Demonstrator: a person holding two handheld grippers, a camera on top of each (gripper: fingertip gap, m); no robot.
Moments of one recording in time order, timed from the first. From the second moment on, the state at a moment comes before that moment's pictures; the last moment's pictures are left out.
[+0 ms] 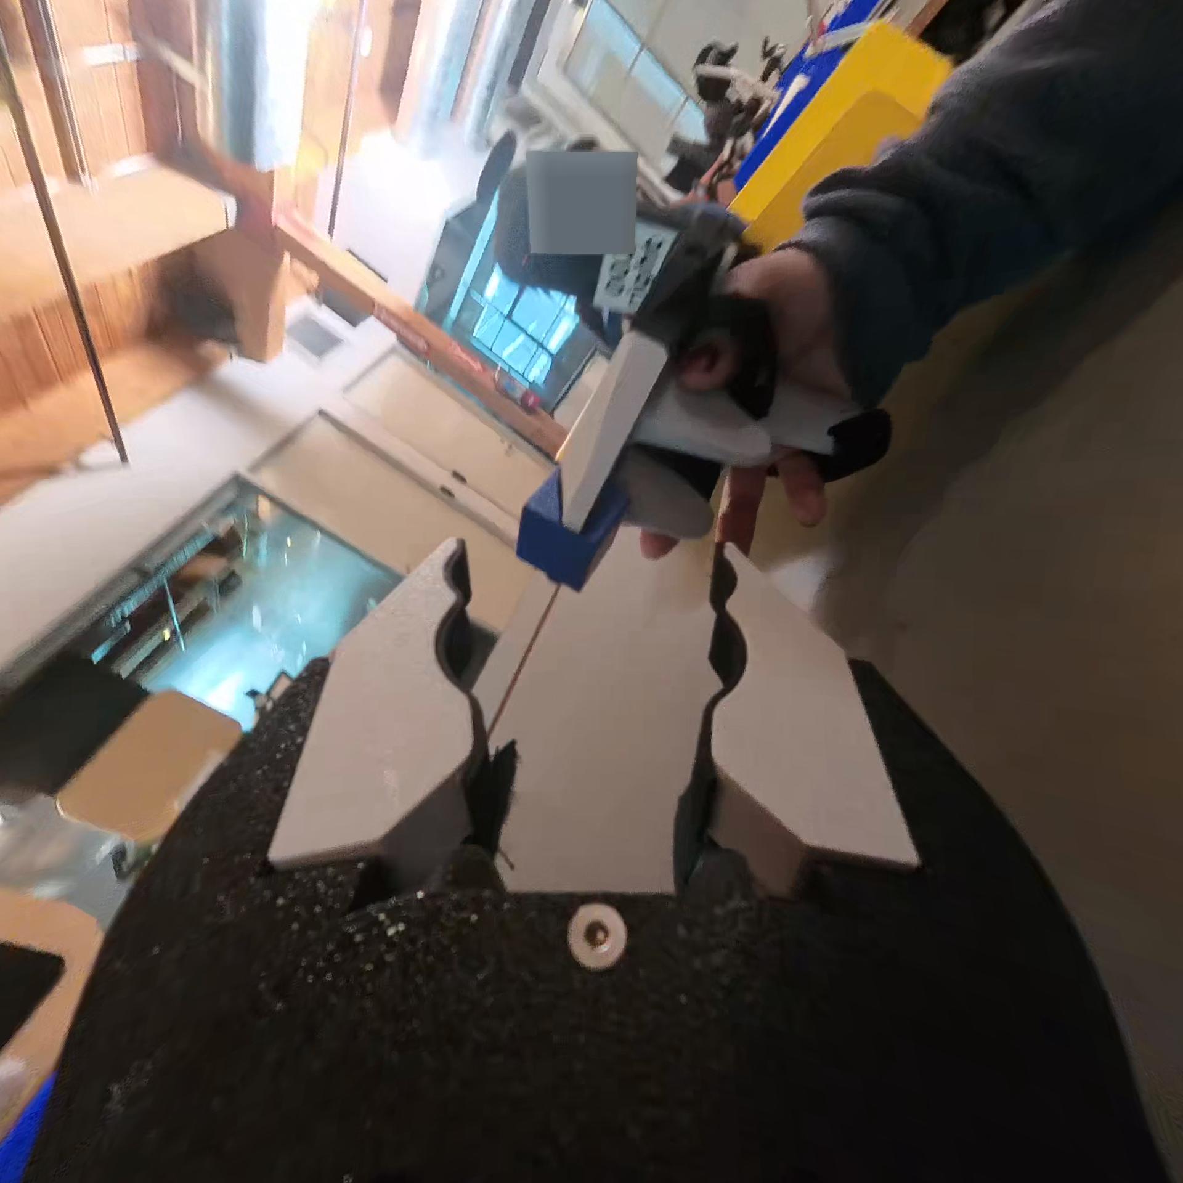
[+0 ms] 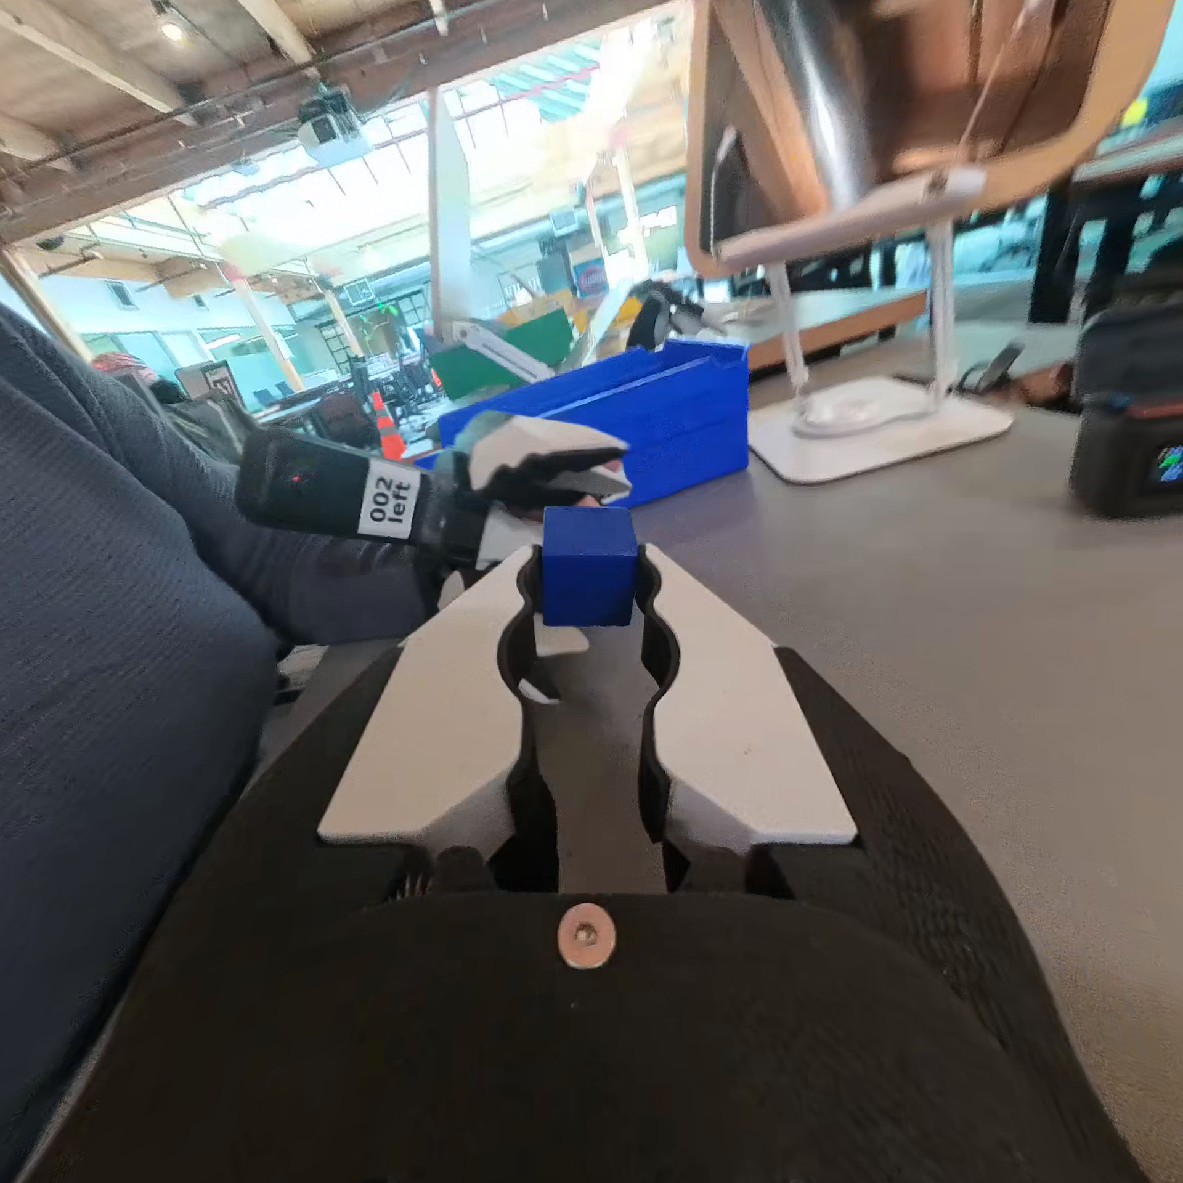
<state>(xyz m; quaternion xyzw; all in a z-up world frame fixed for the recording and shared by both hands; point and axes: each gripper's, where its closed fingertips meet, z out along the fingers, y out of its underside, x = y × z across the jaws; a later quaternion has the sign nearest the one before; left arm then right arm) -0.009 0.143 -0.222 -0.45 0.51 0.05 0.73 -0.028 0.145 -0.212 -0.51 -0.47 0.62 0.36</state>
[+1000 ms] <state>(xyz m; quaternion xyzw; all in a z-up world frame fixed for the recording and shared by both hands) -0.031 0.191 -0.240 -0.57 0.45 0.19 0.66 -0.047 0.179 -0.240 -0.63 -0.47 0.34 0.52</state>
